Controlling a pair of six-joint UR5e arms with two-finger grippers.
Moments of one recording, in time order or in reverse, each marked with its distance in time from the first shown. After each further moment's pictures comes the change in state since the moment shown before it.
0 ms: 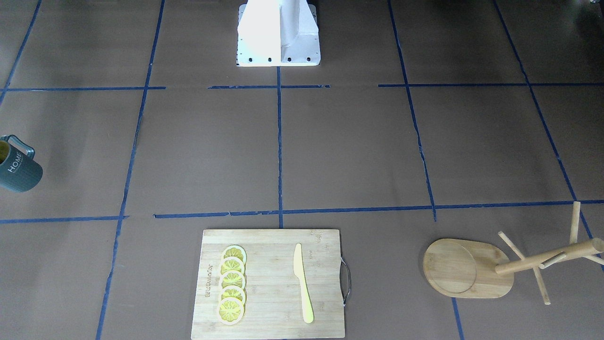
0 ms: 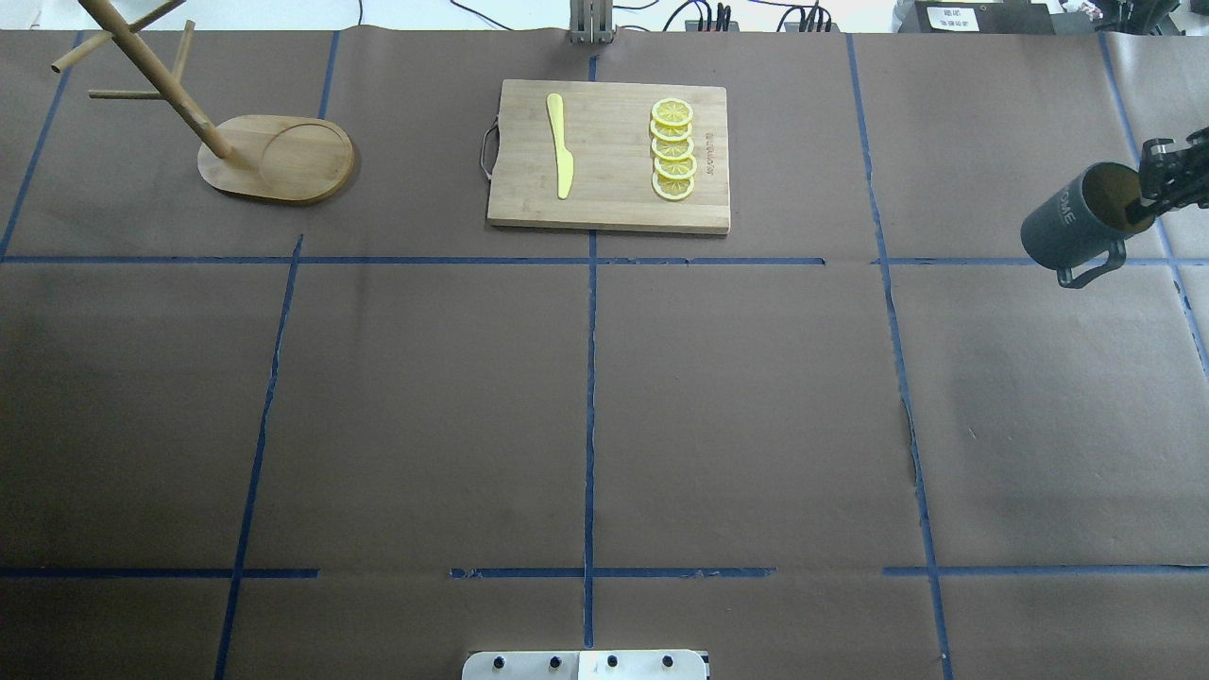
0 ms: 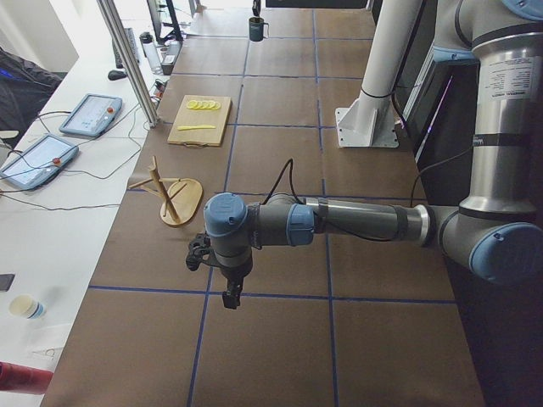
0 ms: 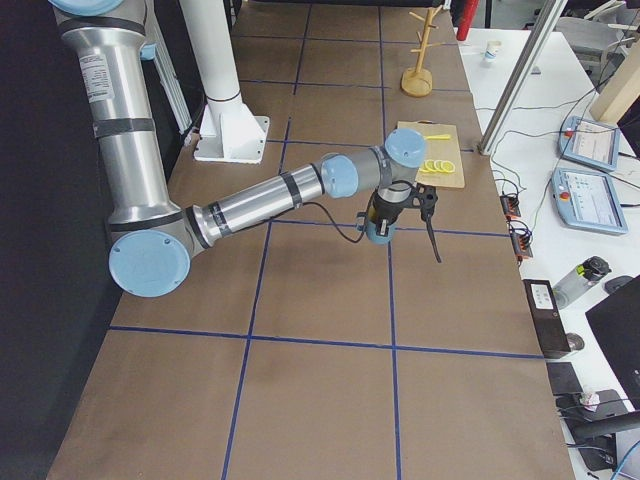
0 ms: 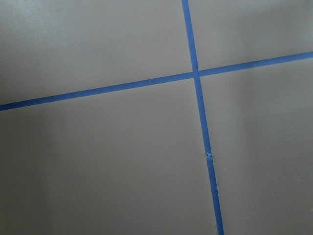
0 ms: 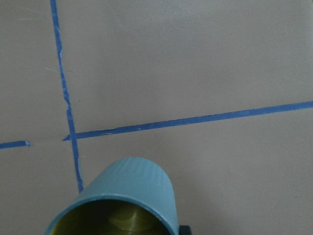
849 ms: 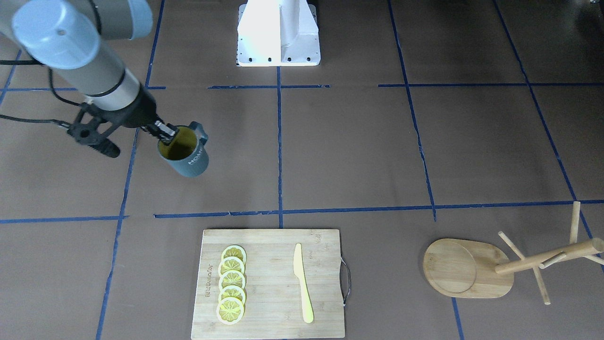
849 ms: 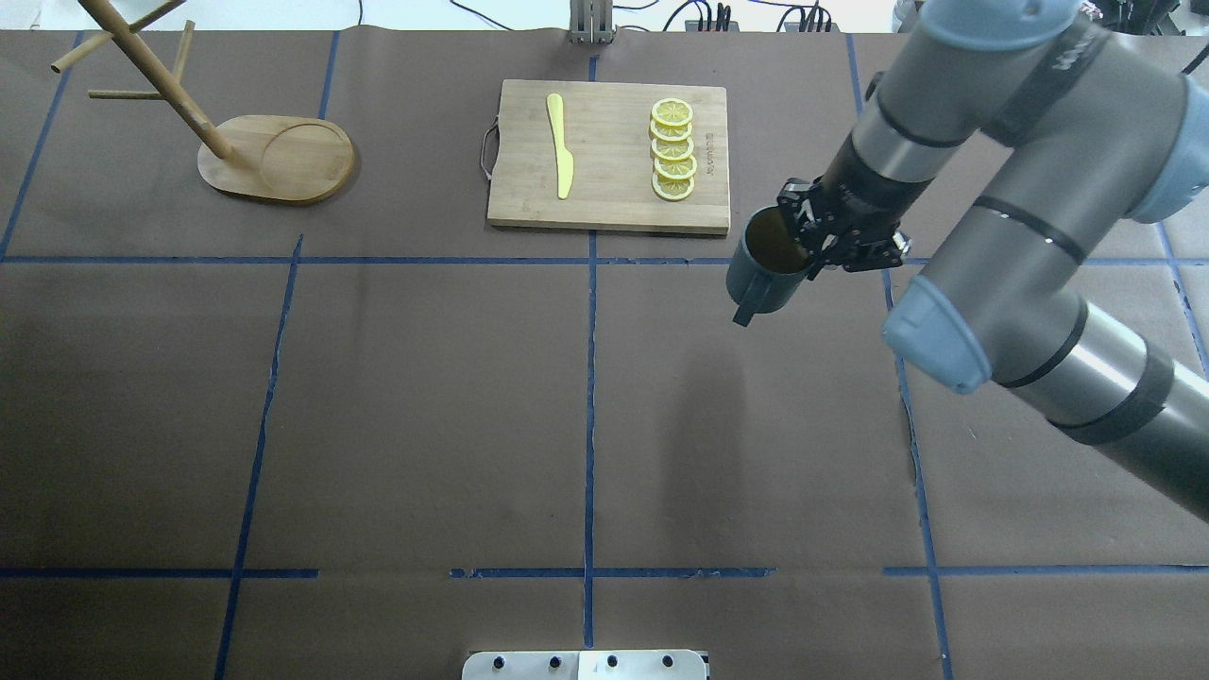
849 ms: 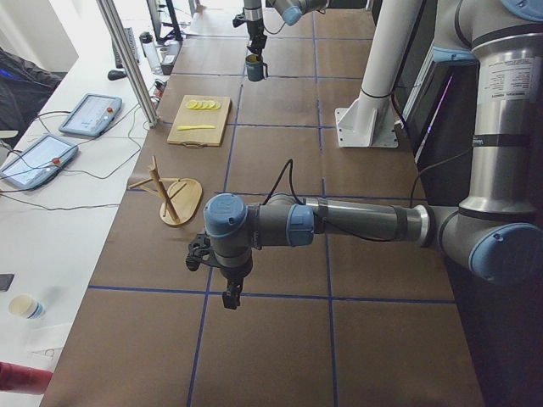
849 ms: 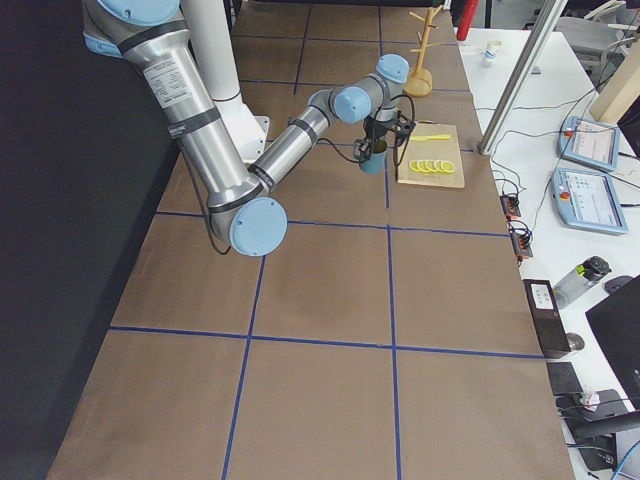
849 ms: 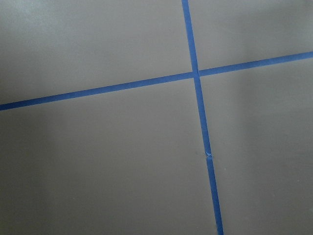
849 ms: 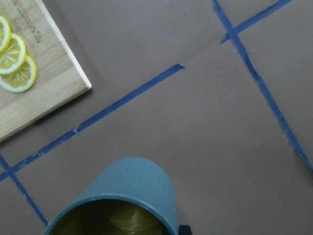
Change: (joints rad) left arm 0.000 0.002 0.000 0.000 -0.001 0.000; right arm -0.493 0.376 0.019 -0.051 -0.217 0.961
